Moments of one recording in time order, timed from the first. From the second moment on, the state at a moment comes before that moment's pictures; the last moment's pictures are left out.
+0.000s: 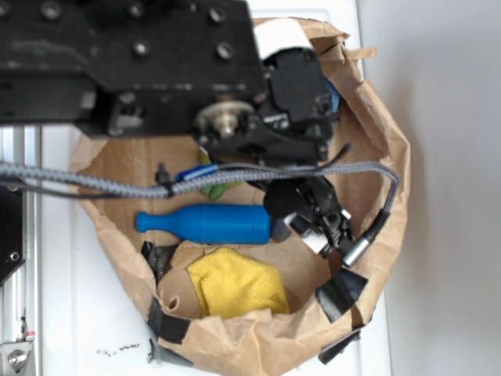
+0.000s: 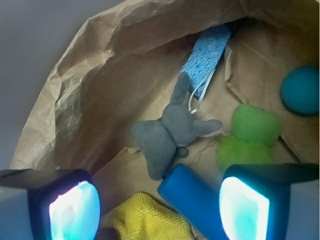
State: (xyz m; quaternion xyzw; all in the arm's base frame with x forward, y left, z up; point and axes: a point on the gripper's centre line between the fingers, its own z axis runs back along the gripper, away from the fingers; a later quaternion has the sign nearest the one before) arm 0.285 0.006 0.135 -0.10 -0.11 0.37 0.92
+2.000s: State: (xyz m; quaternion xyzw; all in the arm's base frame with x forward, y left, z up) arm 0.305 0.002 0.064 -0.05 -0.06 0.48 0.87
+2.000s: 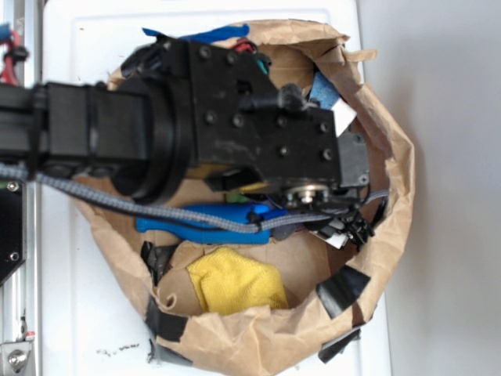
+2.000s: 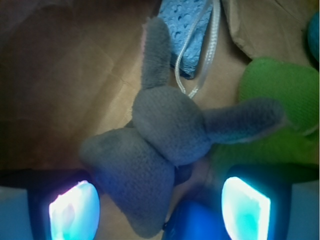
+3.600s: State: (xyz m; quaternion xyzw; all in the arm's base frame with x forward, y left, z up) arm 0.300 -0.006 0.054 -0.08 -0.11 0.43 0.89
